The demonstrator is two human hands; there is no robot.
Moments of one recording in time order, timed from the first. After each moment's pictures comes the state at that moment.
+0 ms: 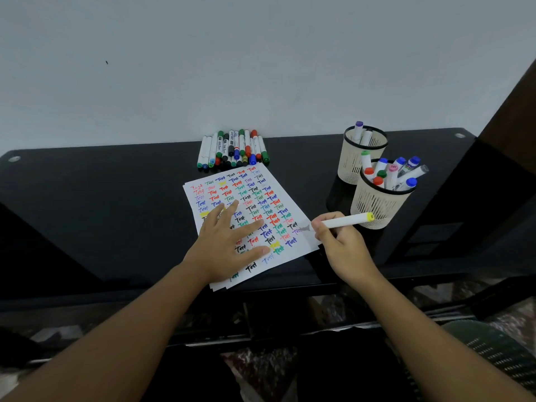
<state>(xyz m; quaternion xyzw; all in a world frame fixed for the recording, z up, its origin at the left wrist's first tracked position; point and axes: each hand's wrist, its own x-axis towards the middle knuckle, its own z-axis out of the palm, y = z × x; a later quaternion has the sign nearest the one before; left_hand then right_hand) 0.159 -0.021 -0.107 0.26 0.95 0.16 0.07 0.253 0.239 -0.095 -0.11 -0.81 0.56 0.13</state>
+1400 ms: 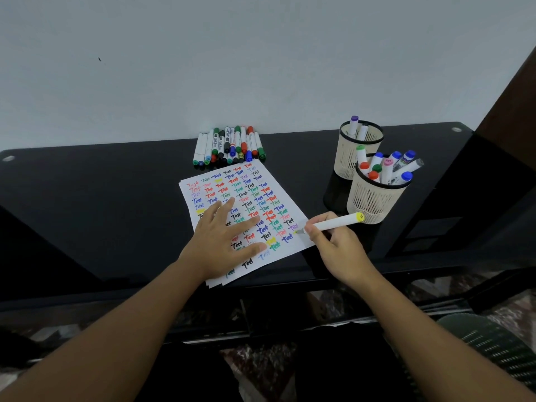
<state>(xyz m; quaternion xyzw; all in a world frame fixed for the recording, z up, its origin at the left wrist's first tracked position) 0.156 -0.020 -0.110 0.26 0.95 0.15 0.06 0.260 0.243 -0.100 -0.09 -0.87 0.48 0.09</state>
